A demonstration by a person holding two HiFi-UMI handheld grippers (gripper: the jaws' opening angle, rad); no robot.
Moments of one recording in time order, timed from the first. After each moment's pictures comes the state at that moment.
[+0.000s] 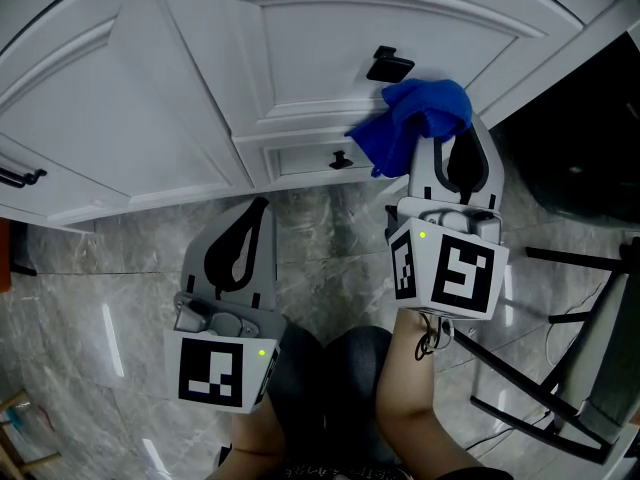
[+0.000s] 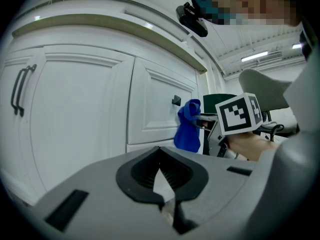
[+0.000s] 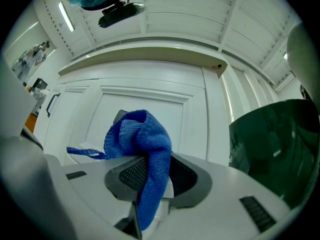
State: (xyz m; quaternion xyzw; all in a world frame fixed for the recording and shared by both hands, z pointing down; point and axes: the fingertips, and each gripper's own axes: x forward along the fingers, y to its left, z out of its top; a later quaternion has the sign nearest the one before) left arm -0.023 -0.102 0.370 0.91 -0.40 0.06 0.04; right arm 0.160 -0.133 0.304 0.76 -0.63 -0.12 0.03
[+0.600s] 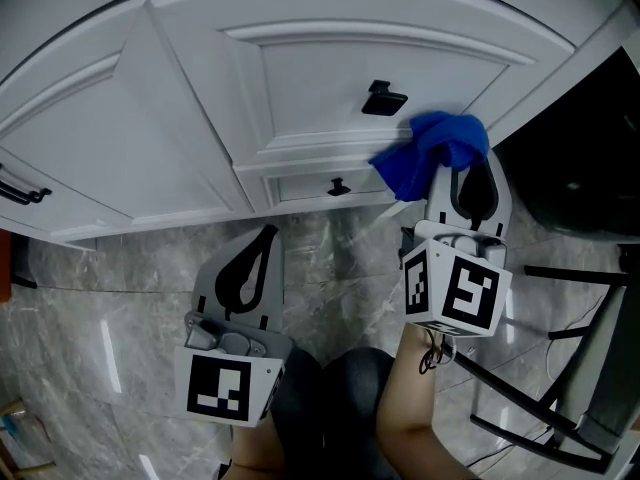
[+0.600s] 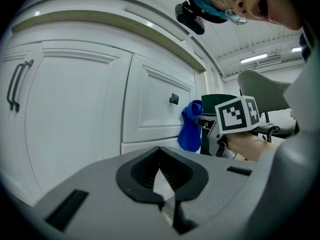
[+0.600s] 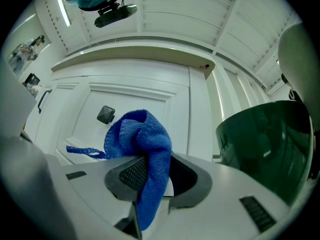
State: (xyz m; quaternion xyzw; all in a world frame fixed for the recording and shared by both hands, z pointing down) left arm -0.014 -0.103 0.375 0.91 -0.40 0.05 0.07; right arm 0.194 -0.125 0.307 0.79 -0.60 -0.12 0.02
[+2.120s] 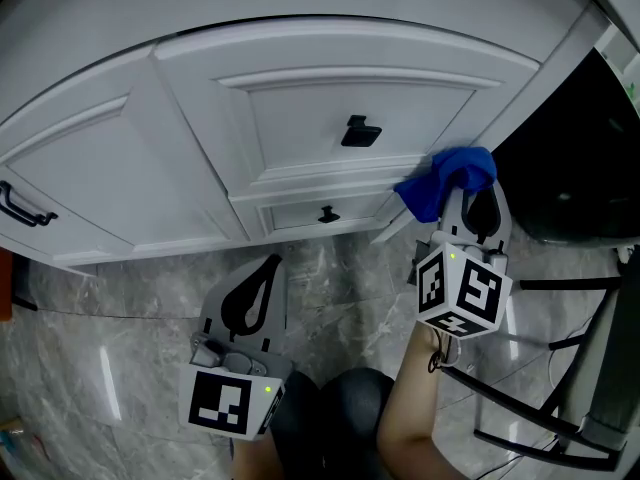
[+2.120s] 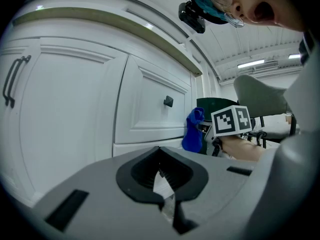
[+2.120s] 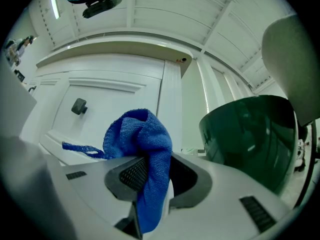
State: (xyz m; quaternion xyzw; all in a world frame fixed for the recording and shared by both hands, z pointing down) left arm -0.004 -0.092 0.372 0.93 -0.36 0.05 0.06; right arm 0.249 -0.109 0.317 0.84 -0.54 -0.09 0.01
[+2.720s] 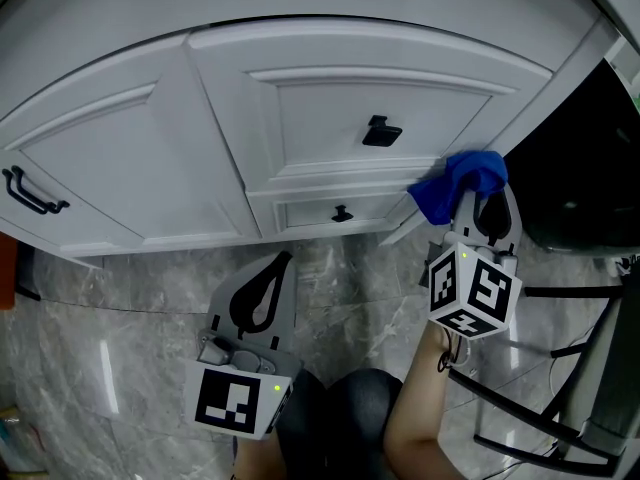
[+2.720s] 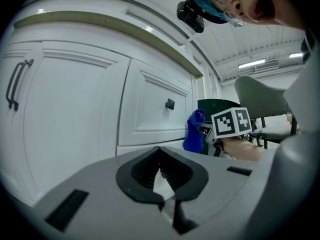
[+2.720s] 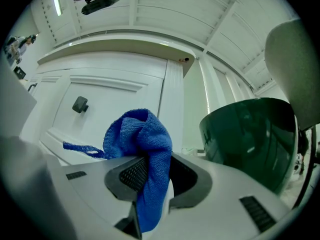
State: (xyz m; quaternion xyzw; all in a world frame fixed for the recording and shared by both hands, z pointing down) left arm -0.011 -0.092 0.363 0.92 -0.38 0.03 0.07; right arm 0.248 -0.110 0.318 0.84 -0.54 -0.08 0.02
